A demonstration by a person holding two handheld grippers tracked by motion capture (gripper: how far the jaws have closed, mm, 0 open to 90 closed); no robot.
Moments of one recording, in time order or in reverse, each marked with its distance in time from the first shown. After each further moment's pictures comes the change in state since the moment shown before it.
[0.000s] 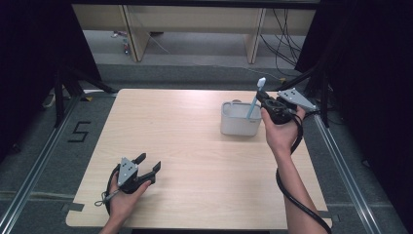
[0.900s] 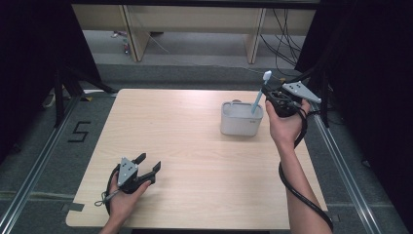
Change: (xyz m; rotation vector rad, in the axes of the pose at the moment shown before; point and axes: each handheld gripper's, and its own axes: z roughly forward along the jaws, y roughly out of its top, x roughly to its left) left arm 0.000 0.000 0.000 -0.001 0.000 0.000; right arm -0.012 0.015 0.004 -0.003 -0.045 0.009
